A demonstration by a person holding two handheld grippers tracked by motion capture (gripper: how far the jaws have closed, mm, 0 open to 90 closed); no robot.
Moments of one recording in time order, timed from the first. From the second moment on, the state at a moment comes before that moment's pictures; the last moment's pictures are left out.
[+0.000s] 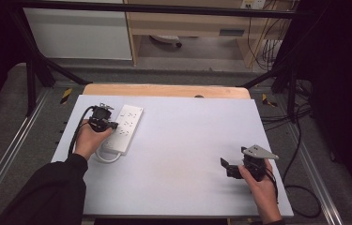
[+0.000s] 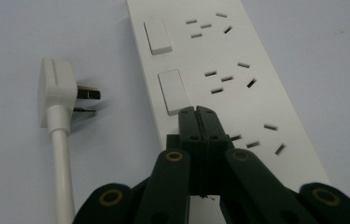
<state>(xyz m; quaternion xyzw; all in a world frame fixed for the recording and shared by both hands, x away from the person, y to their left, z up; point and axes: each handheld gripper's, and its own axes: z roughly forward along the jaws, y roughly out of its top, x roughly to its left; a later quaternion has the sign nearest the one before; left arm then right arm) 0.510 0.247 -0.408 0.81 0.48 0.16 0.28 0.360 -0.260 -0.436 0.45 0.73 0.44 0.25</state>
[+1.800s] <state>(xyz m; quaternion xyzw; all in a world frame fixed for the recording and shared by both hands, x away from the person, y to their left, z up) 0.513 0.244 -0.411 0.81 0.48 0.17 0.28 0.360 -0.261 -0.435 0.45 0.73 0.44 0.25</state>
